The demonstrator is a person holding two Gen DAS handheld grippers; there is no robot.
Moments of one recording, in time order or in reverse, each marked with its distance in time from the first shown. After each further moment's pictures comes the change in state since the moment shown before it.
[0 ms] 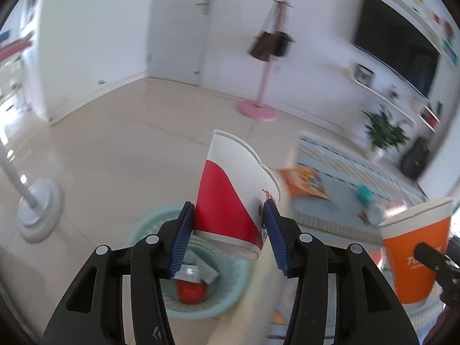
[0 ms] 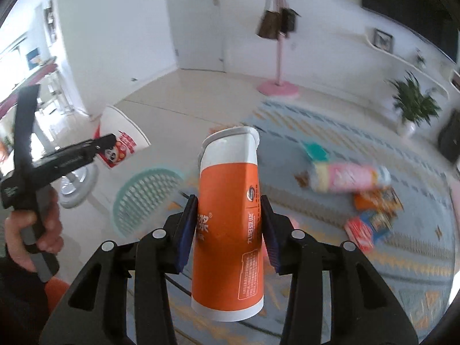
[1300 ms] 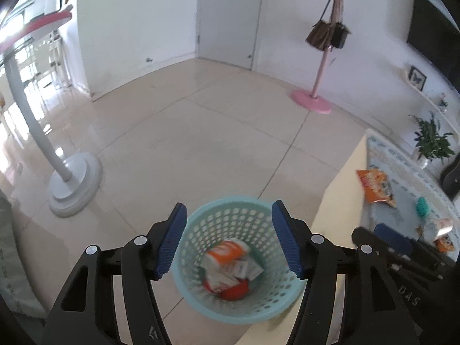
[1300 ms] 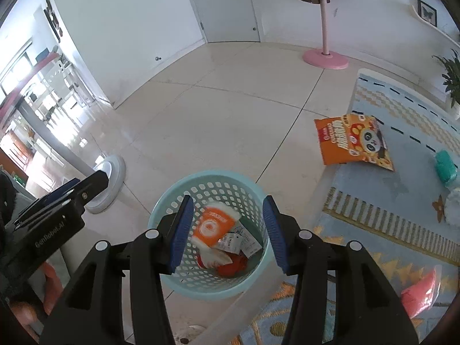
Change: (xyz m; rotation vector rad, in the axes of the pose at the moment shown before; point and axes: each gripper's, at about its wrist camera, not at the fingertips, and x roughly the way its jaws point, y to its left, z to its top) left arm 0.028 0.053 0.006 -0.078 0.064 0.191; right arm 0.175 0.079 0.034 0.102 0.164 0.149
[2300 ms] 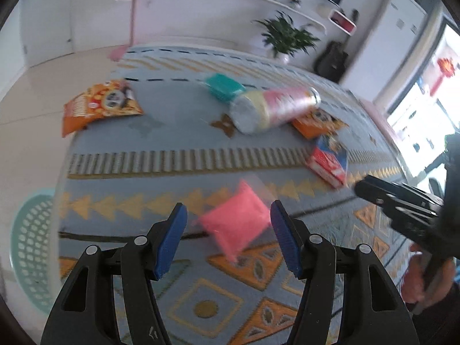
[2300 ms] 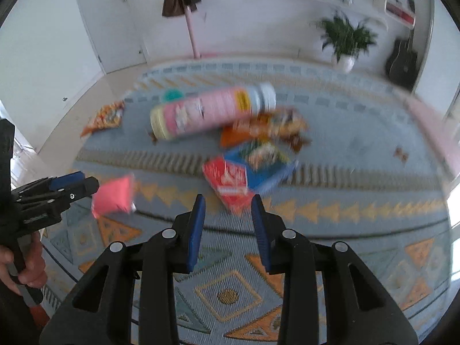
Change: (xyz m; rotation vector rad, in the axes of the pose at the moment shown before) left arm 0.024 -0.280 -0.124 0.507 0.272 -0.603; right arm -0.176 -0.271 -0.141 0.279 -0.049 -0.366
